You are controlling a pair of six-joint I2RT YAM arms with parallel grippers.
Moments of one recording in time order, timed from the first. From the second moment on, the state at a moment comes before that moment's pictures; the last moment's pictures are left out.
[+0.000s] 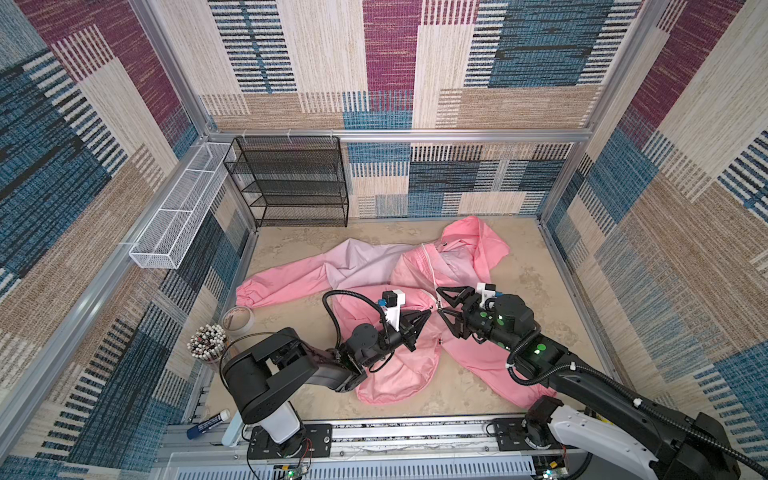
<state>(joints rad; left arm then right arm) -0.92 1.64 0.43 1.30 0.08 -0.52 0.66 0.91 0.54 0.11 -0.15 1.64</state>
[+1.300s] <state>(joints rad) -0.92 1.65 0.43 1.30 0.08 -0.52 0.66 0.87 0.54 0.09 -0.18 1.65</state>
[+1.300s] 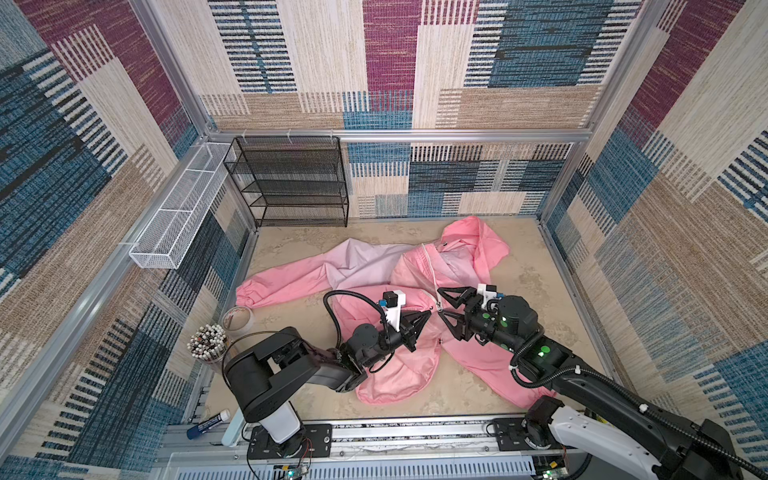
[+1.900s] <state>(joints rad) -0.92 1.65 0.43 1.30 0.08 -0.52 0.66 0.90 0.51 0.11 -0.17 1.66</state>
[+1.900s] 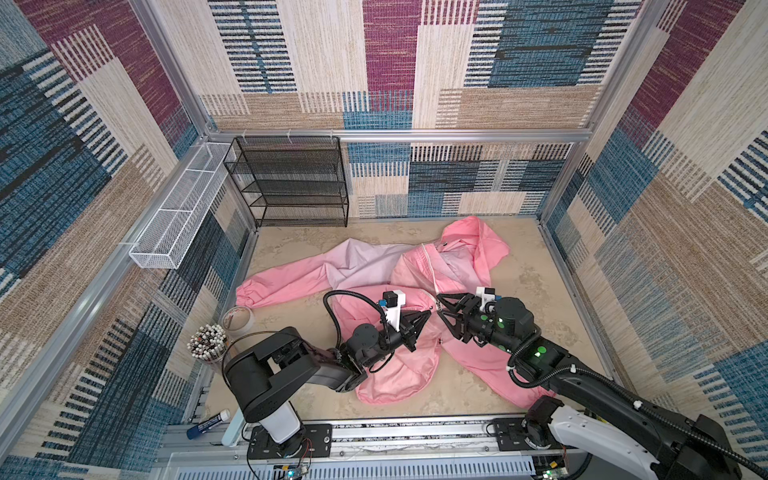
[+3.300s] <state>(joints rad) -0.92 1.65 0.43 1.30 0.06 -0.52 0.66 0.91 0.49 0.12 -0.16 1.68</state>
